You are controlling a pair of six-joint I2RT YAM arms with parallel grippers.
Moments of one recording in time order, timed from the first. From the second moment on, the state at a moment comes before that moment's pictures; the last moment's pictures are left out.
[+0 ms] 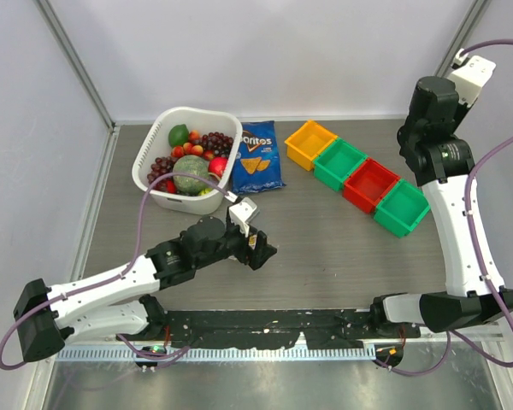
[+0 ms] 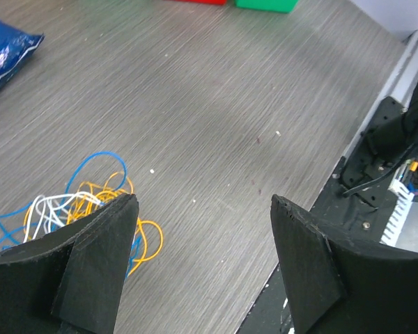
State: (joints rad) left arm -1.04 0.99 0.70 -0.03 -0.03 -0.27; right arm 0.15 1.31 1.69 -0.57 0.96 0.15
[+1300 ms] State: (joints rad) left arm -1.06 0.94 0.64 0.03 -0.11 -0.24; right arm -0.16 1.28 1.24 -0.61 0.45 0.62
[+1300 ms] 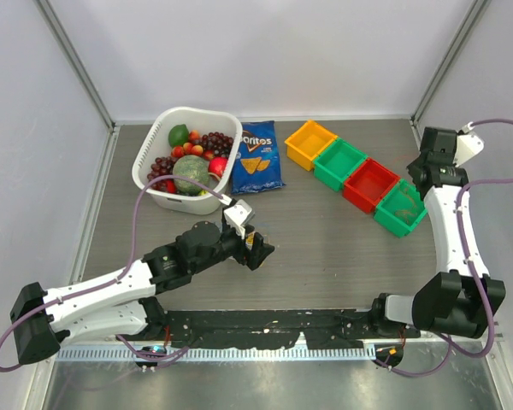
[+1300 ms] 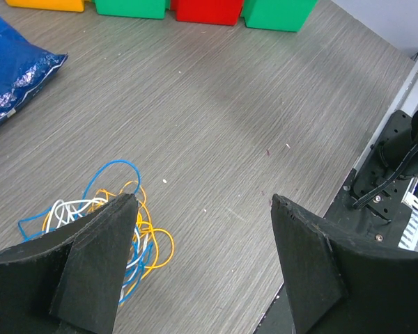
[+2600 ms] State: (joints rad) left arm -1.06 0.98 0.64 0.04 -0.12 -0.24; right arm -0.26 1.38 0.94 -0.53 0.43 0.67
